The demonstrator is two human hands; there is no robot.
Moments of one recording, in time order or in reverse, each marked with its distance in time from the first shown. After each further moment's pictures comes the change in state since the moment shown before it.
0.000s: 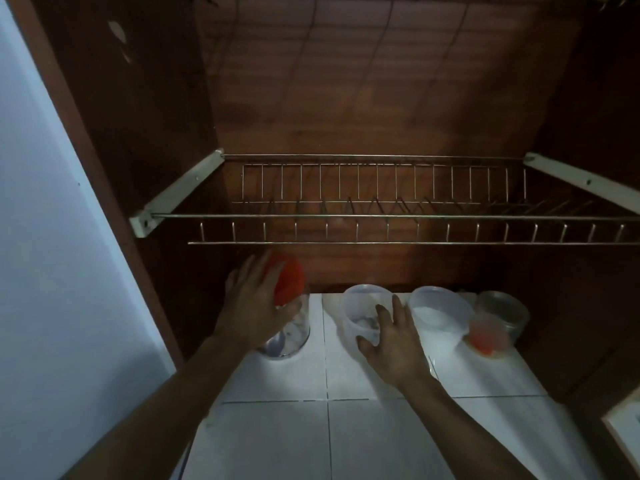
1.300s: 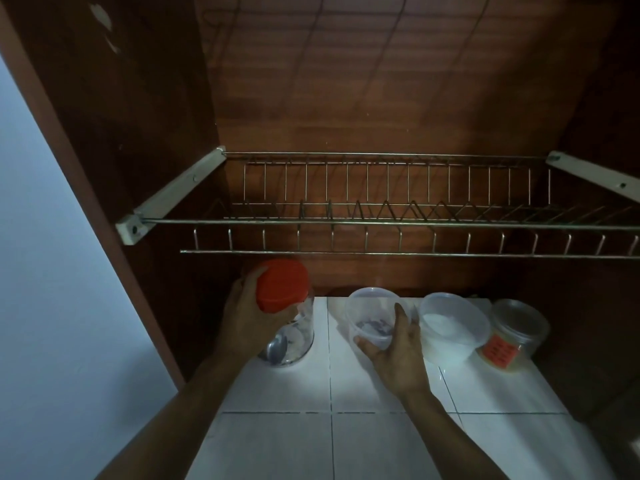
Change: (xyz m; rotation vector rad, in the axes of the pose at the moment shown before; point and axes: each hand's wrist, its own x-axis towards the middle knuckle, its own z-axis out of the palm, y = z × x) left_hand -0.005 -0.005 0.015 -0.637 0.021 -0.404; right_hand 0.016 0.006 0.032 0.438 0.092 0.136
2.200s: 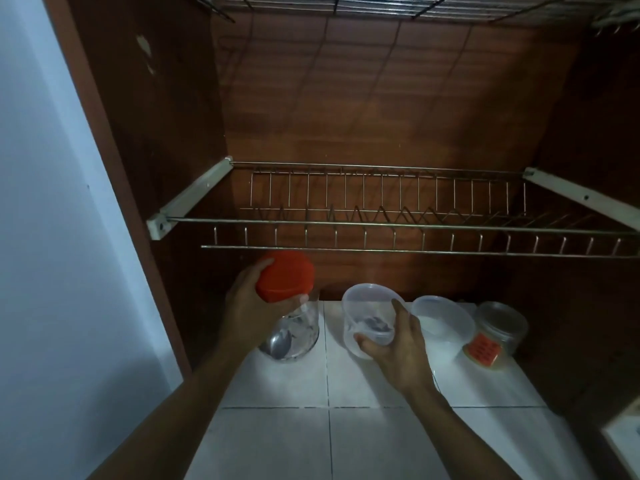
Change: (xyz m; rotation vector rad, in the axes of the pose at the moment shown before) left_hand -0.015 0.033 -0.019 -0.213 0.005 0.021; right_hand -0.021 -0.027 -0.037 0.013 0.047 -0.069
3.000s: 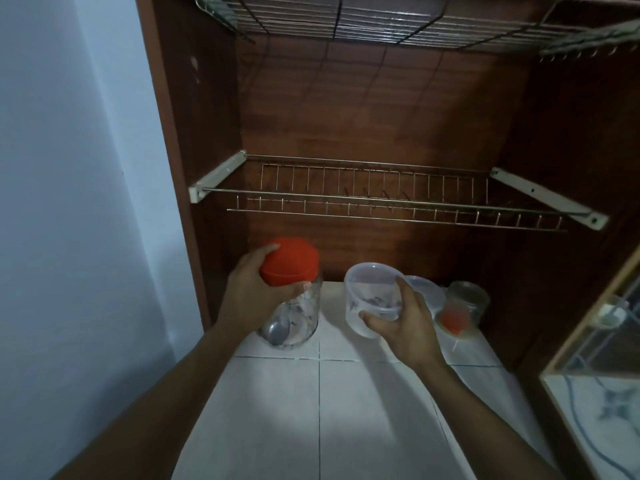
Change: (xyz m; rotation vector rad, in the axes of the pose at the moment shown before) left_hand -0.076 0.039 -0.027 0.147 0.021 0.131; right_hand -0.065 -0.017 -0.065 0.069 0.027 -0.093
